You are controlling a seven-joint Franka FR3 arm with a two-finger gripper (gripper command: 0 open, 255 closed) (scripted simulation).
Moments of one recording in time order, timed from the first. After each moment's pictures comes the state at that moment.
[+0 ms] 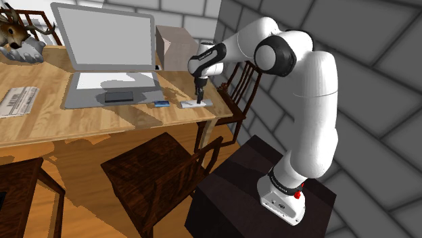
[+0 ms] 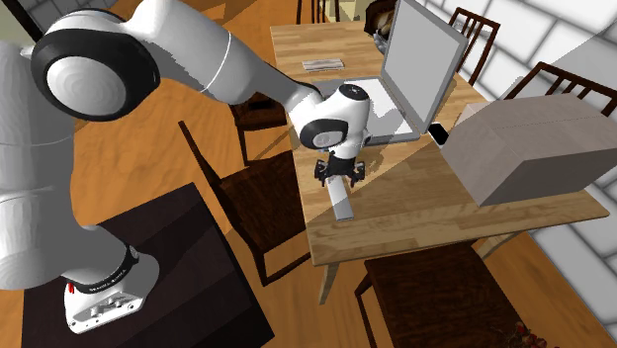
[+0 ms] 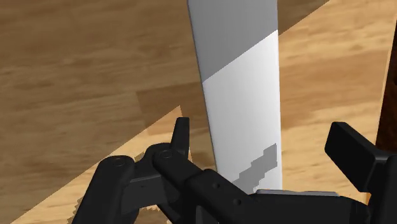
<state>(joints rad) 0.04 0.56 -0.23 -1.80 0.18 2.33 -1.23</state>
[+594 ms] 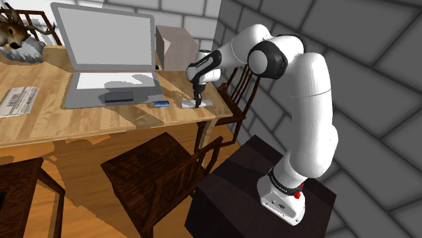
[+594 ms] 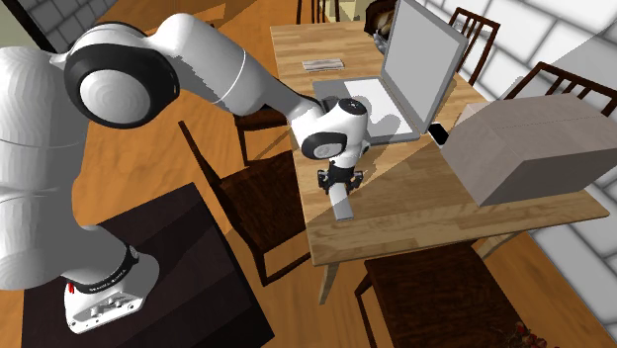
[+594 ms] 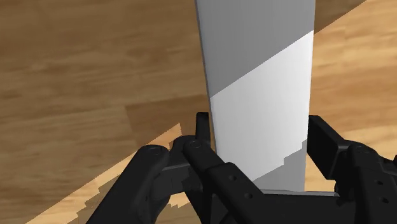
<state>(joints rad) 0.03 0.64 -0.21 -1.78 0.20 2.39 -1.25</state>
